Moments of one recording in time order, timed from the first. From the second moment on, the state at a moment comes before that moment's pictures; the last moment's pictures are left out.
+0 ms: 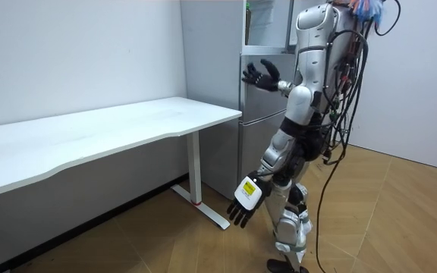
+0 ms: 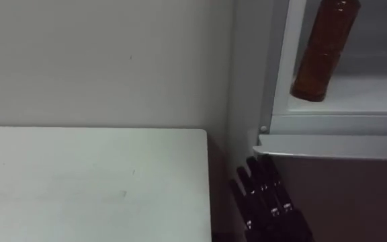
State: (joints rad) left arm 0.22 0.19 -0.08 1.09 0.04 -0.01 0.17; right arm 0.23 -0.25 0.09 0.05 1.38 -0.08 0.38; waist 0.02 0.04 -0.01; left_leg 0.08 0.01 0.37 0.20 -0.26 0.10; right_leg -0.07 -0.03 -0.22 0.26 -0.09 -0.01
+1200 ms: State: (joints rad) left arm 0.26 0.19 0.00 1.09 -0.08 -0.05 0.23; right arm 0.20 -0.21 -0.13 1.17 1.17 -0.08 0.01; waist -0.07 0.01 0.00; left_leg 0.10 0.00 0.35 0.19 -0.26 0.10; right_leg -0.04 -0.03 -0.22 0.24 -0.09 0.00
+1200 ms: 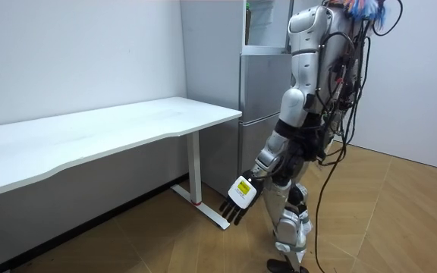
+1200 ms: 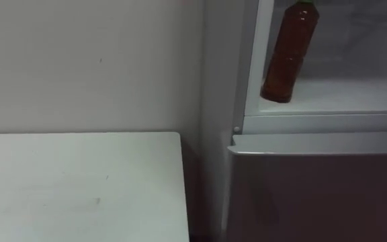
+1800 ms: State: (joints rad) left arm 0.22 0.15 0.00 1.10 -0.03 0.00 0.26; right arm 0.14 -0.19 -0.05 1.28 0.90 -0.02 0.05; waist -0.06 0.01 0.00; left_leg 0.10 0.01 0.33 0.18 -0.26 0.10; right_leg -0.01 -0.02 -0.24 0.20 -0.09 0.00
